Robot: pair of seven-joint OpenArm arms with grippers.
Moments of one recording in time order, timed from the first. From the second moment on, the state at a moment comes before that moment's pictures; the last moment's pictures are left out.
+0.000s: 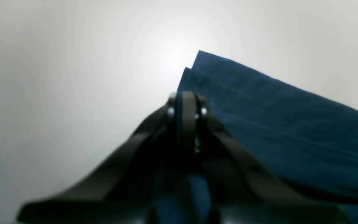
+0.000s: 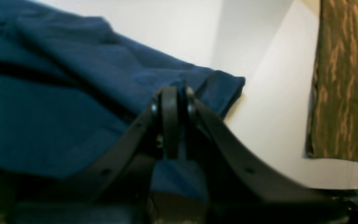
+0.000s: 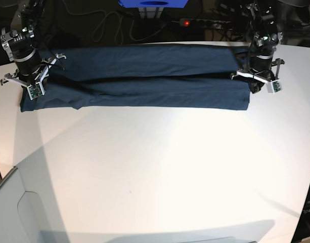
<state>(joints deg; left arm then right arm) 26.6 -6.7 -25.2 106.8 -19.6 -5.5 31.9 -28.2 7.7 29.2 124.0 1.8 37.3 -47.1</state>
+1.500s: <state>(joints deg) 28.1 -6.7 -24.8 106.8 -19.4 -5.5 31.9 -27.5 1.2 40.9 118.6 1.4 45.6 -46.5</state>
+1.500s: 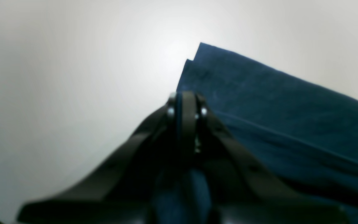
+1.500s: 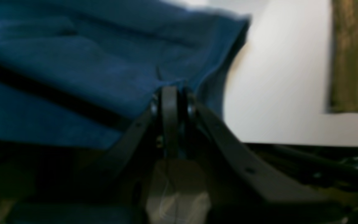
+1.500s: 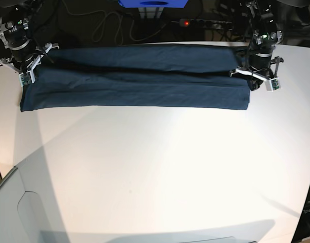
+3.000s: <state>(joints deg) 28.6 -6.6 -24.8 104.2 -19.5 -5.5 31.5 -23.8 9.1 40.6 105.7 1.7 46.5 -50.8</state>
